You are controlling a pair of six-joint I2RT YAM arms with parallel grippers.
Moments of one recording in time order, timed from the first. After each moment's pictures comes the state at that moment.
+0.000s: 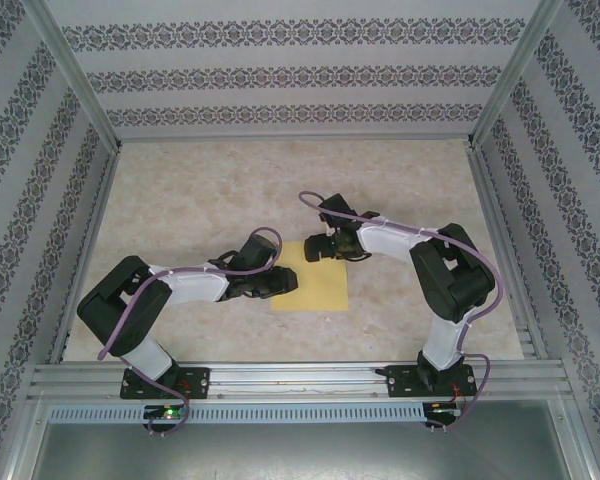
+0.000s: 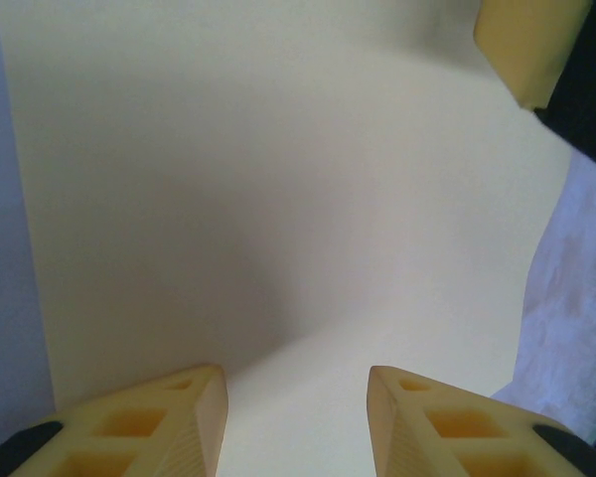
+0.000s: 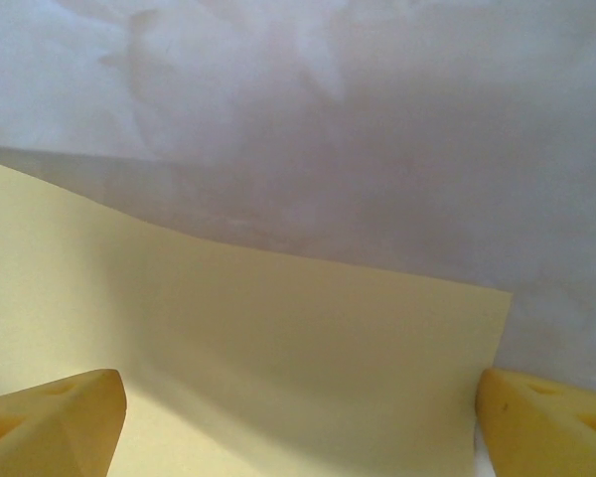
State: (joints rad) left arm -0.67 1.61 0.68 0.01 0.29 -0.90; right arm 0.57 1.83 1.09 -0.44 -0.06 0.41
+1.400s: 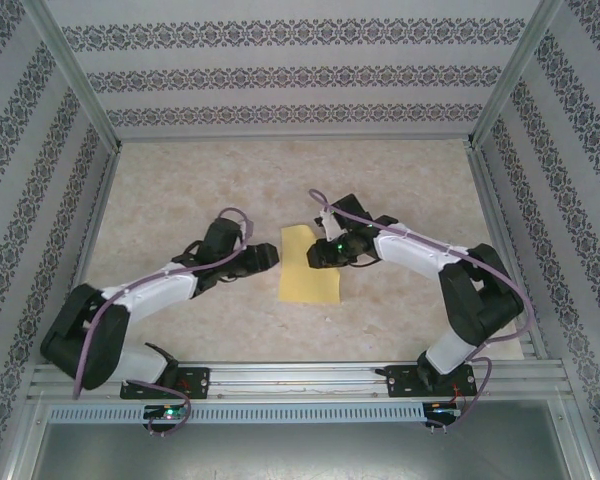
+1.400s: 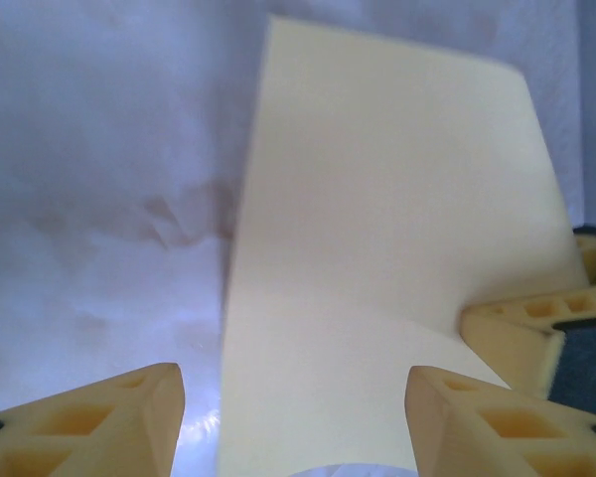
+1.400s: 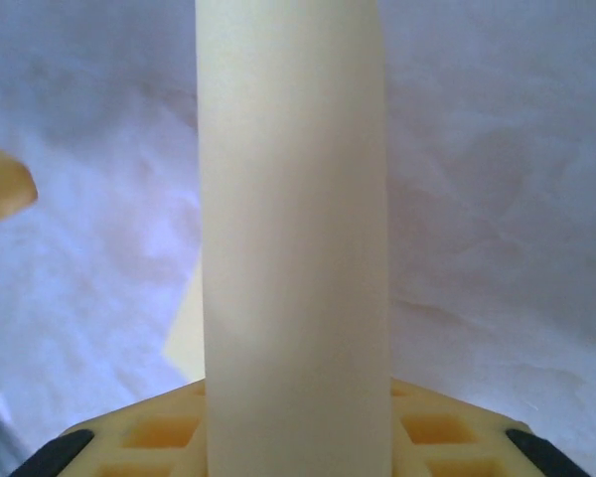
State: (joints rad) left arm -0.46 1.34 0.63 -0.02 0.33 -0.77; right arm 0.53 1.62 1.00 -0.45 -0.45 0.37
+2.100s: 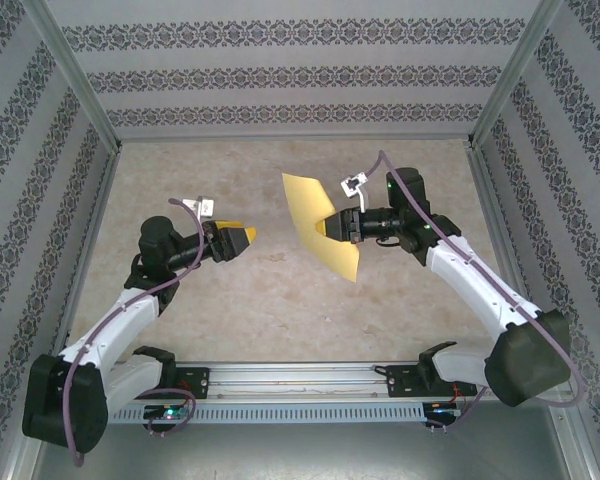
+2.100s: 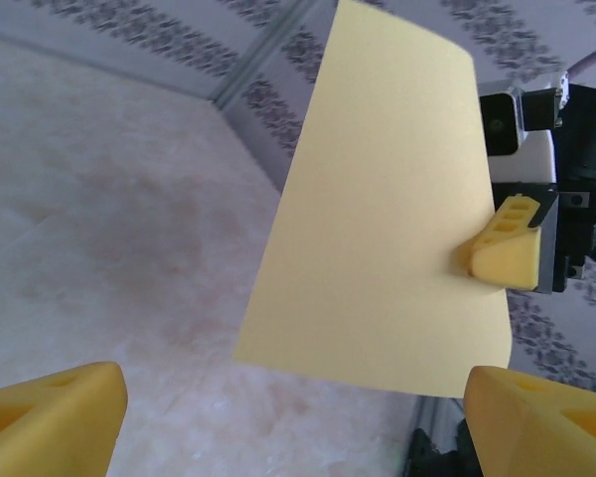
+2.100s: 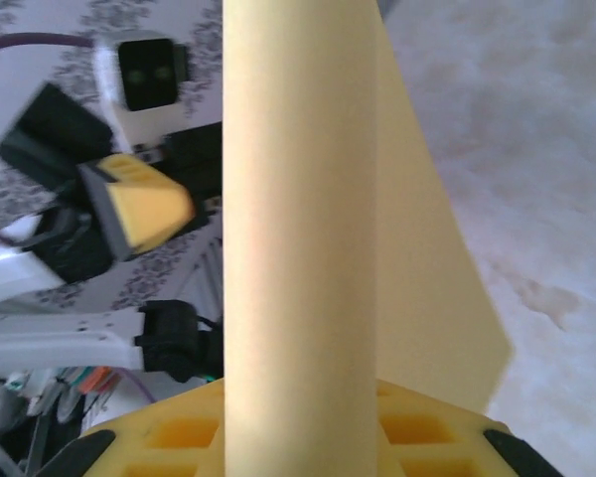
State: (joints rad) left arm -0.18 1.04 0.50 0.45 0.84 -0.67; right arm 0.37 1.25 0.99 -0.27 -0.99 0.41
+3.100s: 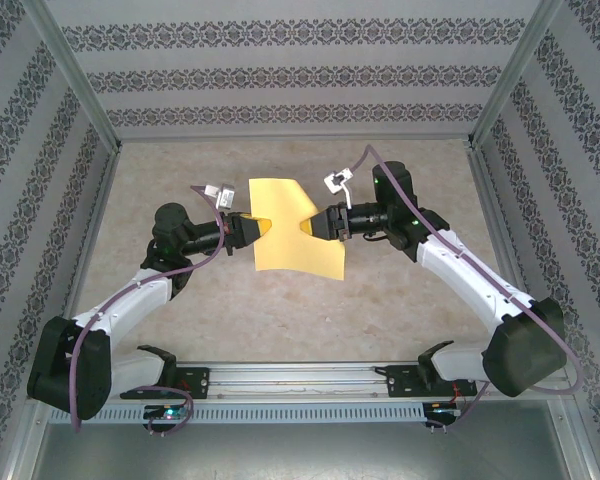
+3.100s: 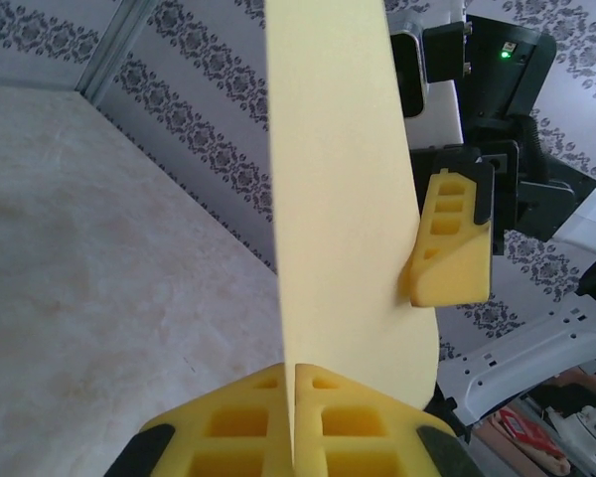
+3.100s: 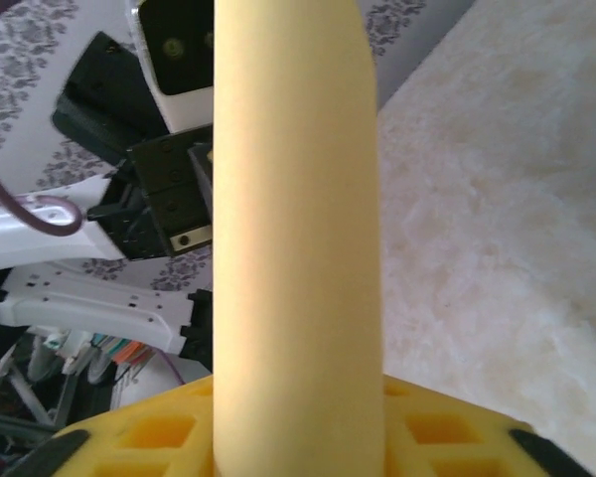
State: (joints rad) left arm -0.28 1.20 0.61 0.62 0.96 -0.69; right arm 0.44 1.32 1.05 -0.23 -1.01 0.42
